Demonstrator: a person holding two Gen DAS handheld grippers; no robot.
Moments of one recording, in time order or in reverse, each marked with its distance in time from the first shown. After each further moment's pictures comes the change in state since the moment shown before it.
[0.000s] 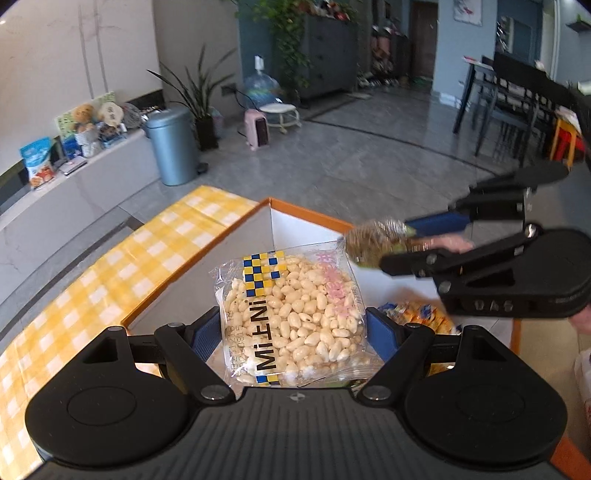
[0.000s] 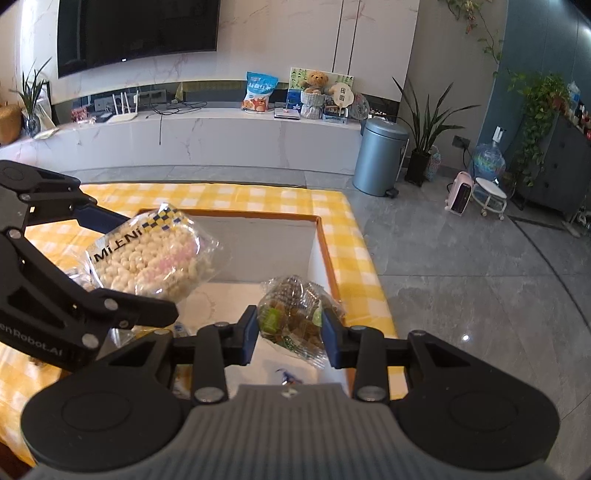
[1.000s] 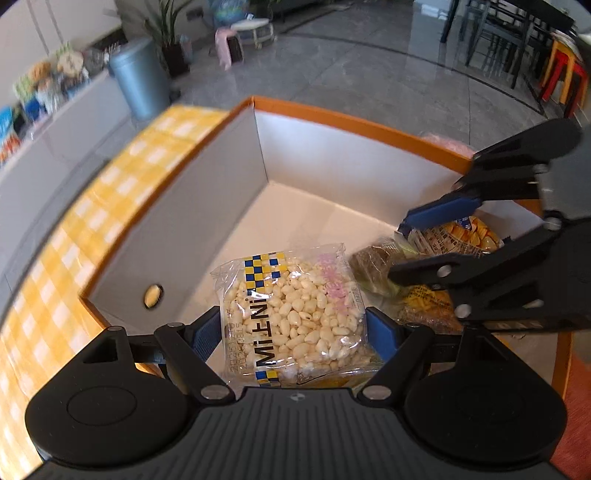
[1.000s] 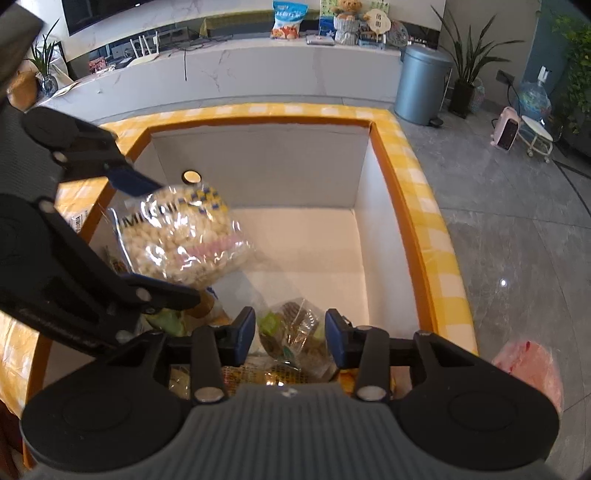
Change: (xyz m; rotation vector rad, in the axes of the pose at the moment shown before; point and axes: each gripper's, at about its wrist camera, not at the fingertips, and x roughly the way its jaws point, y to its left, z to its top) left arm 0.050 0.004 -0.003 0.067 0.313 -0.037; right arm 0.060 0.010 -0.015 0.020 0.233 0.143
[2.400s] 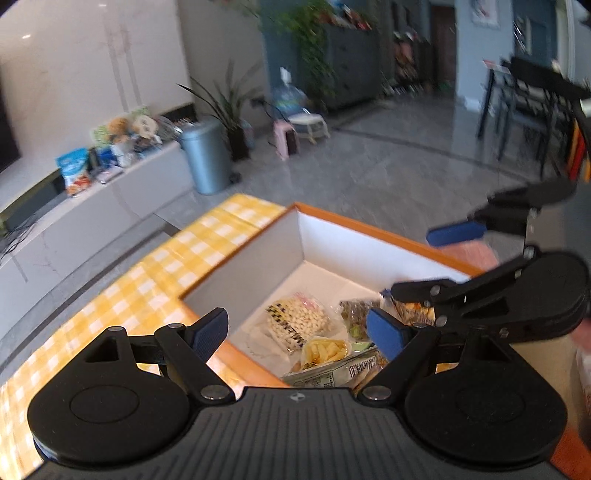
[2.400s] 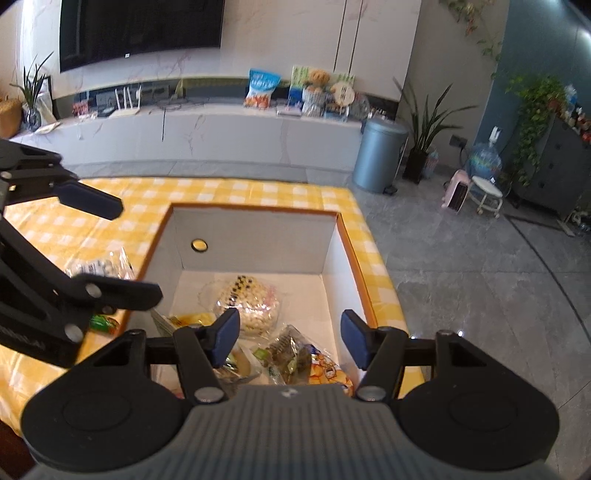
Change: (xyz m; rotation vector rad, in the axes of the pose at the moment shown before) left arm -0.122 -0.030 -0.048 -0.129 -0.361 0.158; right arm -0.088 0.039 -0.014 -0.012 -0.236 -0.161
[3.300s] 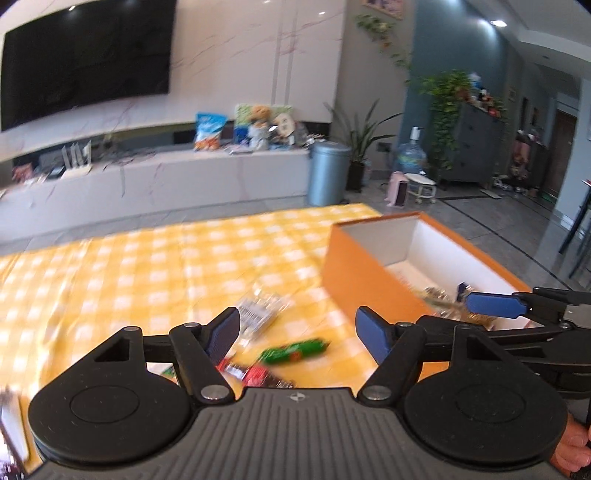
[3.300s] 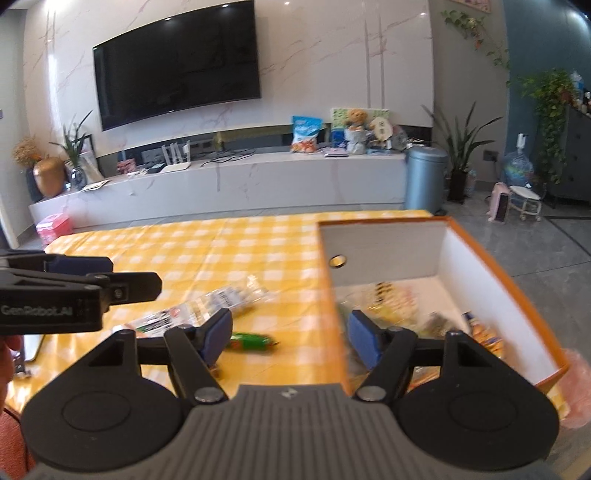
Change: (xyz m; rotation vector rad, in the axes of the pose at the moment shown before) left arm -0.095 0.059 -0.114 -0.425 -0.120 0.236; right arm -0.052 0.131 -0.045 0.111 -0.149 0.173
